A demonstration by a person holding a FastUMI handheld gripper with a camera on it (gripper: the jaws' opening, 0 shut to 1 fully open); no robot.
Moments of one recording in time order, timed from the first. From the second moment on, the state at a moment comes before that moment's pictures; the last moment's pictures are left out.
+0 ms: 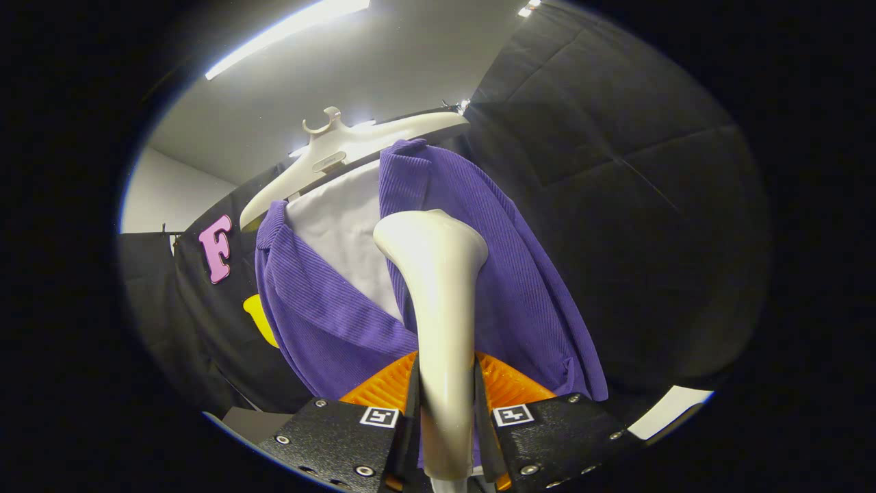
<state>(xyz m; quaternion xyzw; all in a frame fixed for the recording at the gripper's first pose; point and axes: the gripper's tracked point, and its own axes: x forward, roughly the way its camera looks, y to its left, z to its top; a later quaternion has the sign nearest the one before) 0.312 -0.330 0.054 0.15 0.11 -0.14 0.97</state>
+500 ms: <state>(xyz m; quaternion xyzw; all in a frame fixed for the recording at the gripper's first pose) 0.271 -0.342 -0.049 0.15 0.21 -0.18 0.95</state>
